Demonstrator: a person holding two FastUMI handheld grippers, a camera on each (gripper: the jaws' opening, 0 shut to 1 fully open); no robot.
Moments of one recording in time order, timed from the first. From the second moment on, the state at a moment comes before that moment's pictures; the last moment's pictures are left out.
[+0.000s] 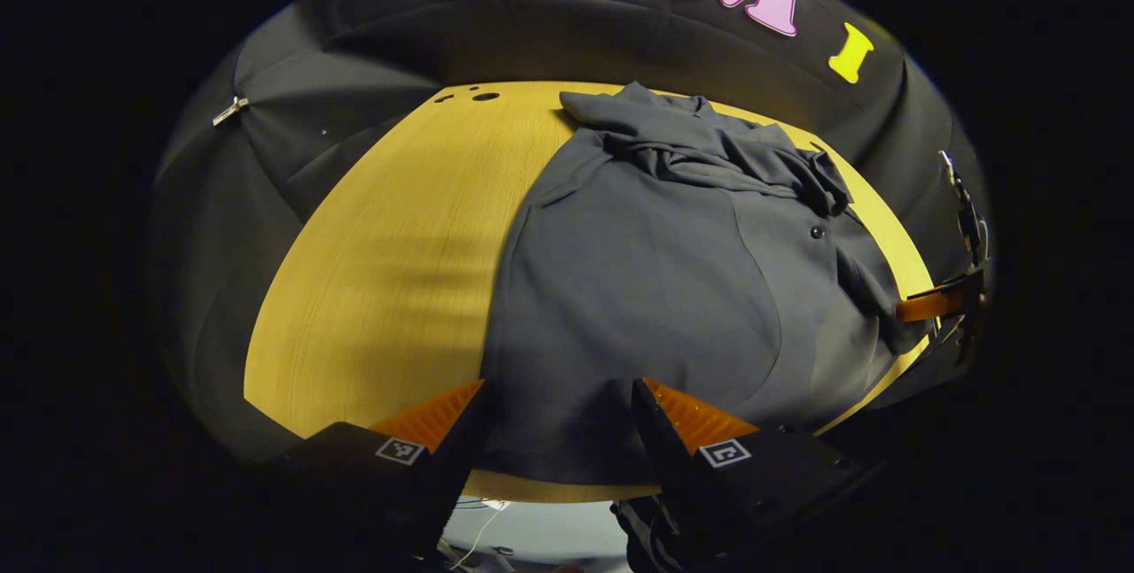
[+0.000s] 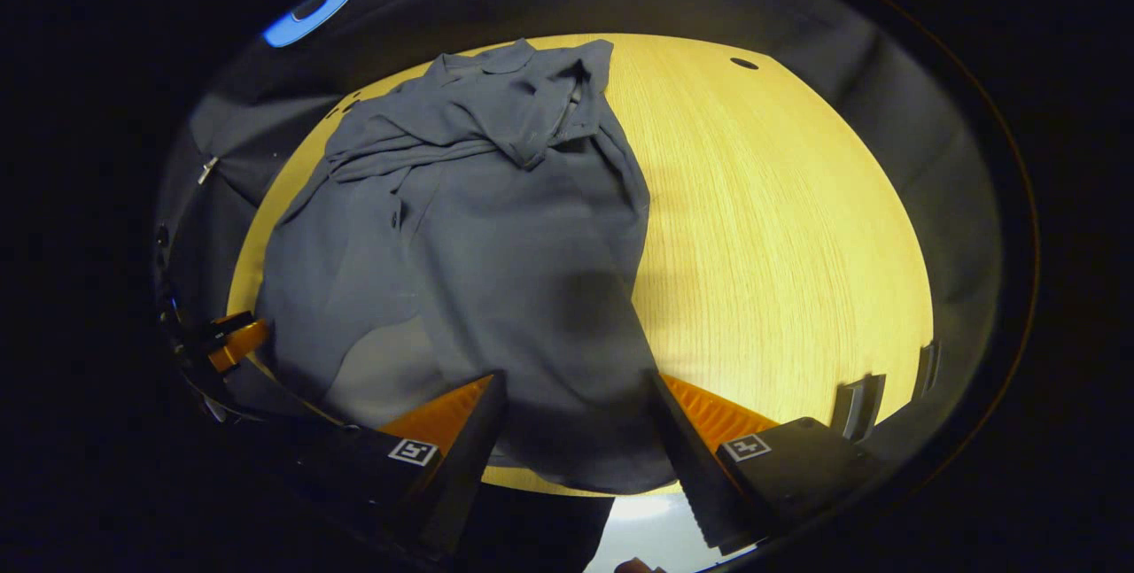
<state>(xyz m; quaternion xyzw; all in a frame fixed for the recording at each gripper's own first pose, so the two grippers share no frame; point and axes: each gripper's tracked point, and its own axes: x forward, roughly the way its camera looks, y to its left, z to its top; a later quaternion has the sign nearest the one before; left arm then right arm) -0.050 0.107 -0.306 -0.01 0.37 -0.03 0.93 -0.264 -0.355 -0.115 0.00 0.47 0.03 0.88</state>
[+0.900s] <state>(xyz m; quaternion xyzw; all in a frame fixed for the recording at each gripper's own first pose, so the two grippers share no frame) -0.039 0.080 -0.317 0.03 0.38 -0.03 0.92 -0.266 -0.317 -0.132 -0.06 0.46 0.06 0.88</state>
